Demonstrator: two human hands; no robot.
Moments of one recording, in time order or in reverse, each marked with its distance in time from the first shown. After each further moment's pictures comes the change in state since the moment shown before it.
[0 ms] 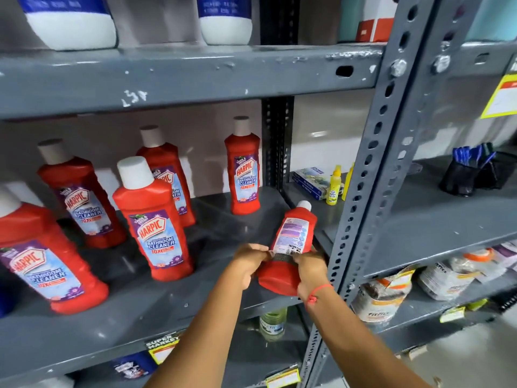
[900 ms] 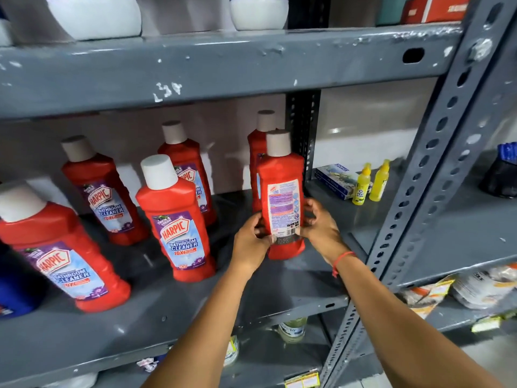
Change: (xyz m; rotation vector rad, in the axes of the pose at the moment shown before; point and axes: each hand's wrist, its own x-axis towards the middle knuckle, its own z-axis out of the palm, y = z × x) left_hand 0.016 0.011 -0.043 0.131 0.136 0.577; right_hand 0.041 -0.042 0.031 -0.378 -0.350 -0.586
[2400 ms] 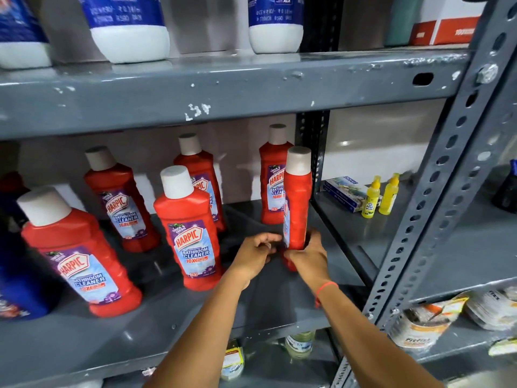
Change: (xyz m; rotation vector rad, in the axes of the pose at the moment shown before) left_hand -0.004 0.007 -0.020 -0.048 -0.171 -0.242; right_hand -0.014 0.024 0.048 -0.007 0.219 0.126
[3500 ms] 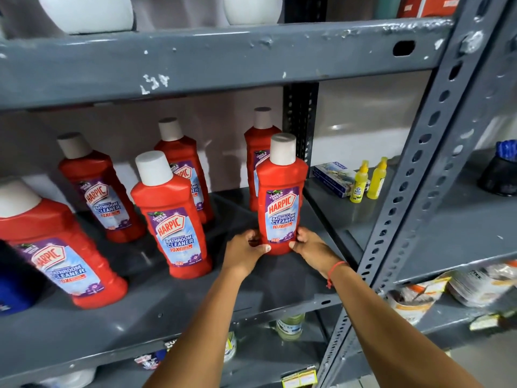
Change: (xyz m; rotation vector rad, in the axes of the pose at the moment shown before) left_hand 0.008 -0.030 0.012 0.336 0.196 0.072; right_hand 0.018 0.019 -0.038 -0.082 -0.448 0.037
